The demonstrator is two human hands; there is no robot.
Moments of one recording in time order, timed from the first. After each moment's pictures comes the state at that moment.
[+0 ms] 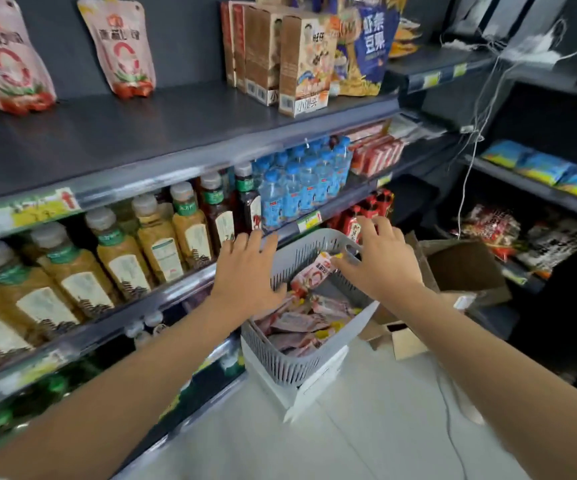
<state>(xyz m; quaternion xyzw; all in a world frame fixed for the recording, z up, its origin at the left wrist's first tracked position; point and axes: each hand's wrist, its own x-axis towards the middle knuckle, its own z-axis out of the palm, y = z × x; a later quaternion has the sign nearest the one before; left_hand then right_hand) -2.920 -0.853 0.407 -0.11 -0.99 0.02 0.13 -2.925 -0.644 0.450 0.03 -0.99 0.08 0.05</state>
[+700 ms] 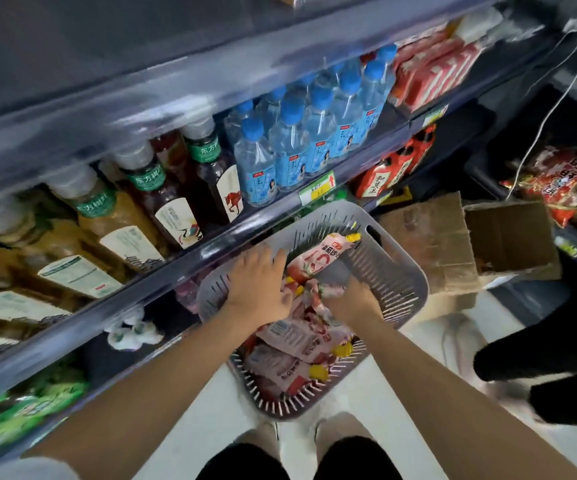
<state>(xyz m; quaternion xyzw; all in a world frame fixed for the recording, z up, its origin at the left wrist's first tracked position) -3.068 -0.816 0.257 -0.09 -0.99 -0.01 -0.09 -3.076 -0.638 0.236 -0.15 -0.92 0.20 -0.30</state>
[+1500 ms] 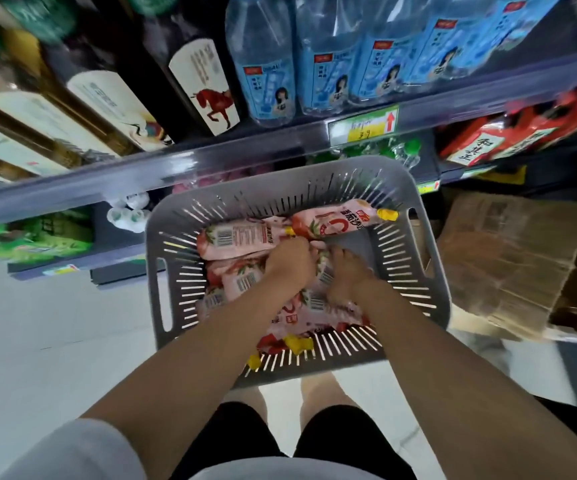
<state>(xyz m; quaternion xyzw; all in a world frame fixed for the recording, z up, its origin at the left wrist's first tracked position) -3.109 -0.709 0.149 0.28 -0.89 -0.26 -0.25 -3.155 -0.596 0.120 0.20 -0.86 0.05 -0.47</state>
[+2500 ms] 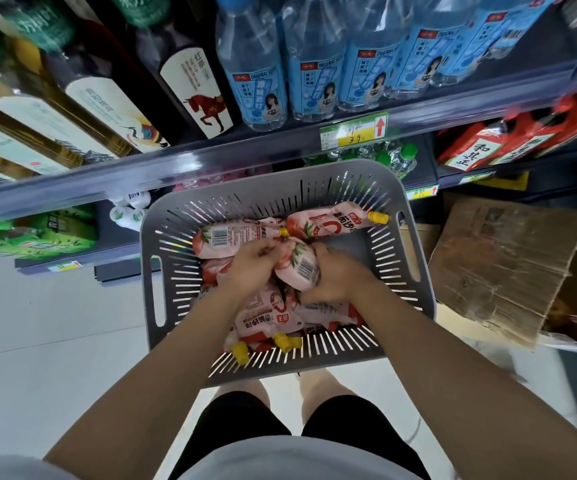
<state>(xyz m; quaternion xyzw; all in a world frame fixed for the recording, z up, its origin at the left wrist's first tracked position) -3.074 -0.730 0.182 0.44 -0.66 -0.60 -0.10 -3.165 -0.596 0.143 0.30 -0.83 0.12 -0.46</state>
